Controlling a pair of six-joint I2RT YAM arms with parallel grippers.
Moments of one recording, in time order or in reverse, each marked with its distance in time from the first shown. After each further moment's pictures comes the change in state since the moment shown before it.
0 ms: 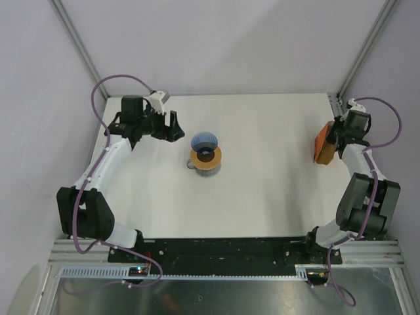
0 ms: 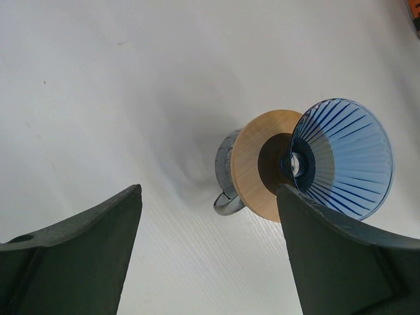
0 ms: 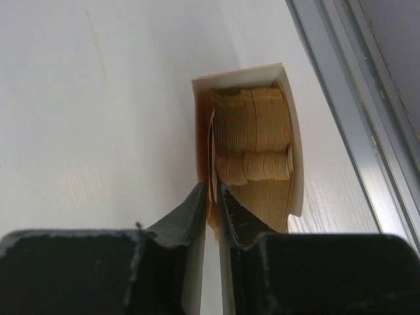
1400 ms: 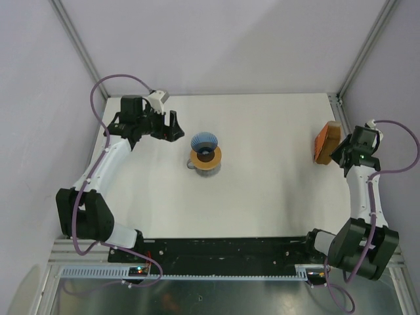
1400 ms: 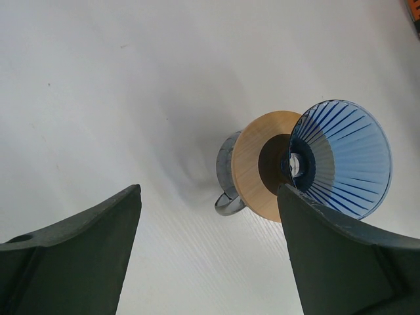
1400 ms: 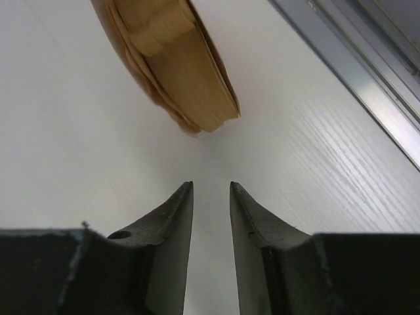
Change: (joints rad) left arm 0.000 -0.009 0.000 0.000 -0.007 0.002; right arm -0.028 -0.353 -0.097 -0.404 0.161 0.284
